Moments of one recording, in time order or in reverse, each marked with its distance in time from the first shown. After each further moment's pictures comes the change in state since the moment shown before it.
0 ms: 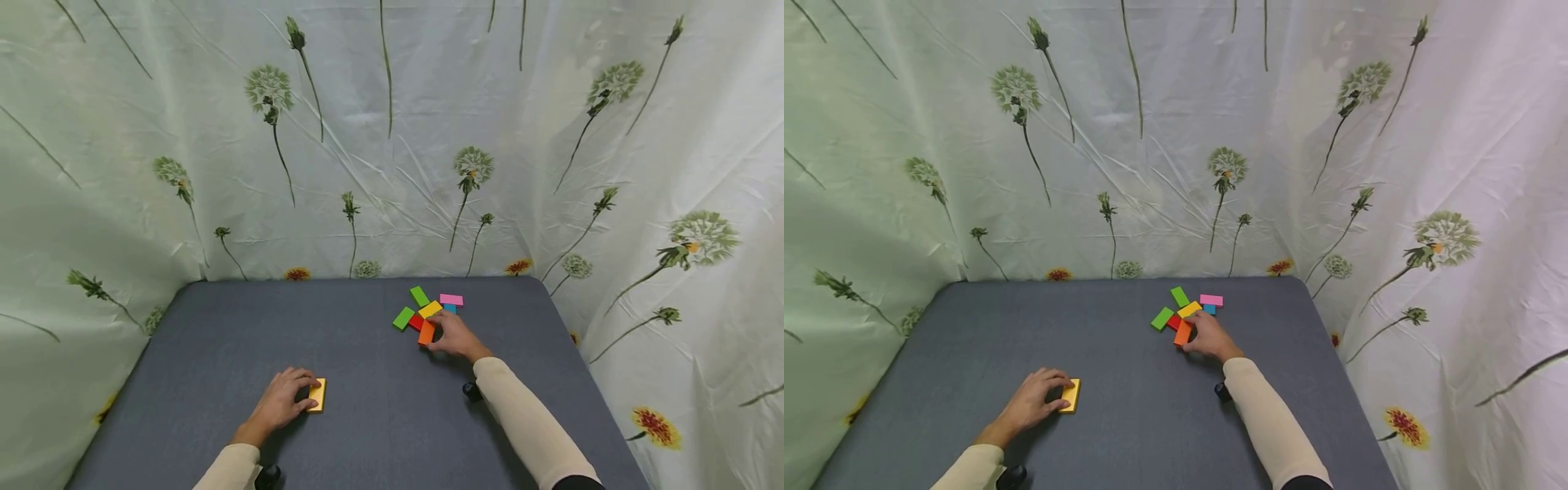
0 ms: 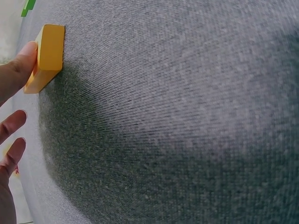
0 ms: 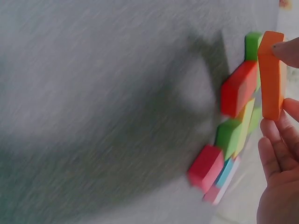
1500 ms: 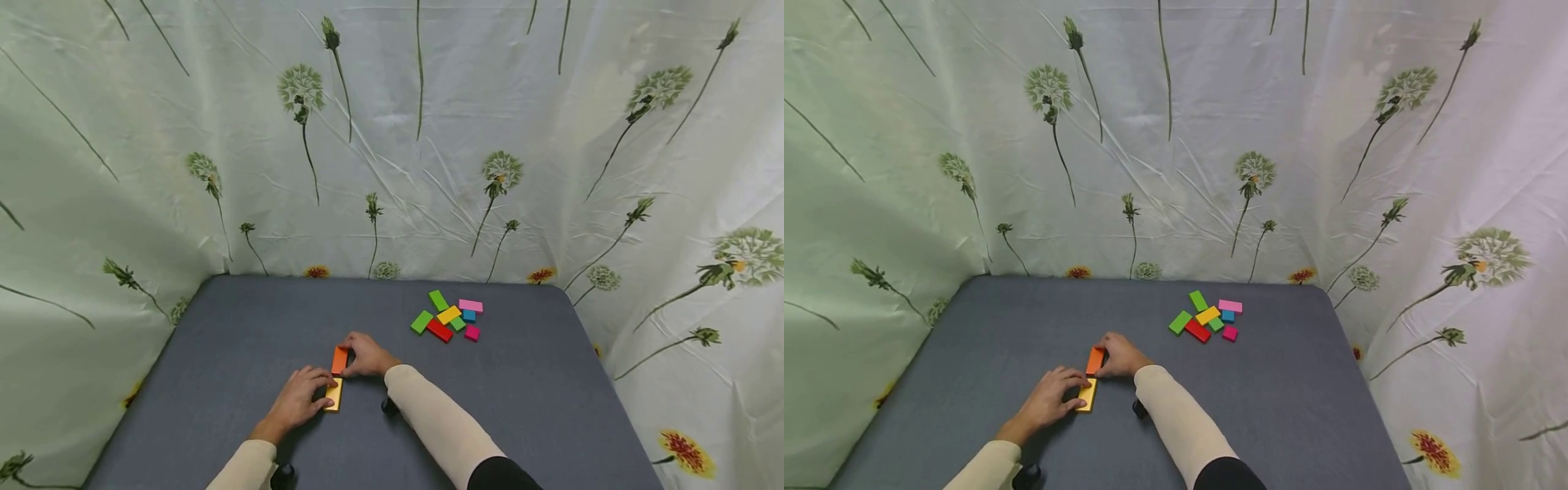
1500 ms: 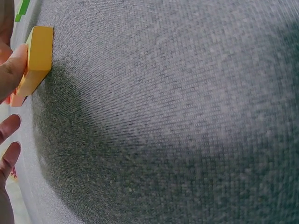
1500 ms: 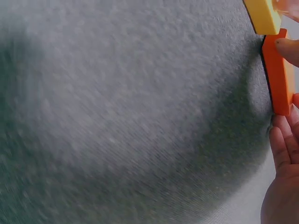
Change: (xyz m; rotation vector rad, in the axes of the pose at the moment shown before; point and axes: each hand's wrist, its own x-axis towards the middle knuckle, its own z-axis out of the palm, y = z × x) left_hand -0.001 -0.002 0.002 0.038 0.018 0.005; right_hand 0.074 -0.150 0.120 -0.022 -0.206 -0.331
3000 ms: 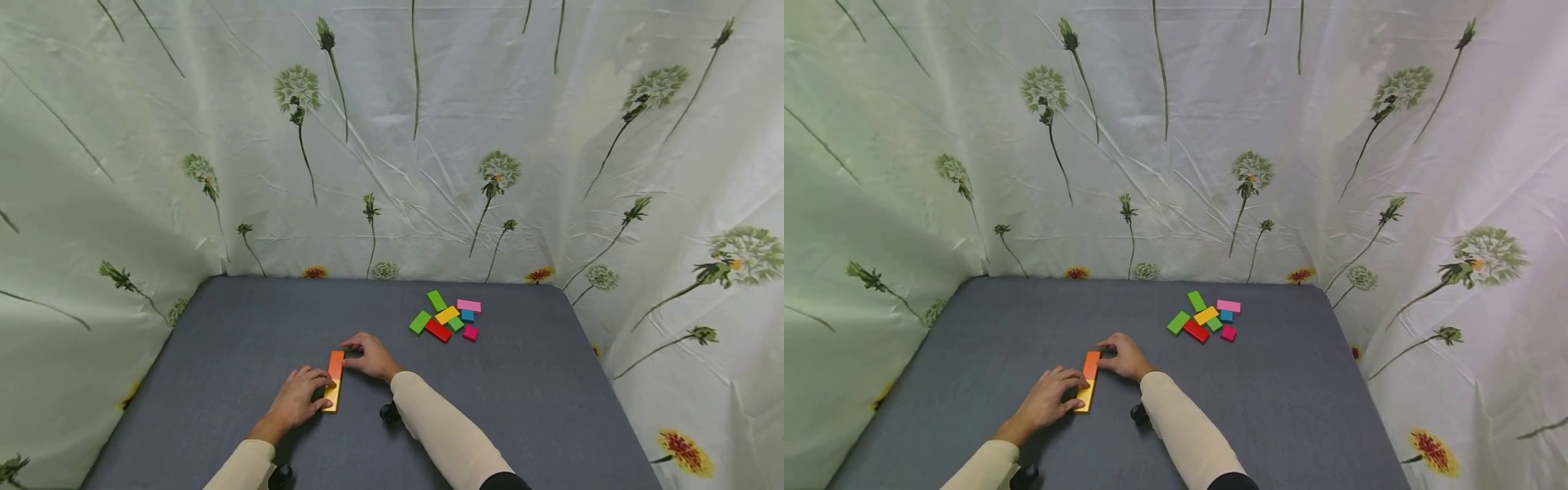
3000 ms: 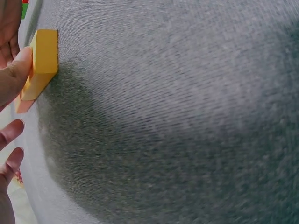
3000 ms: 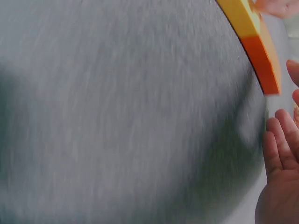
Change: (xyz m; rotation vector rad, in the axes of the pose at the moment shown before) left_hand 0.003 0.001 0.000 0.045 -0.027 0.002; right_hand -0.018 0.011 0.004 0.367 0.197 0.039
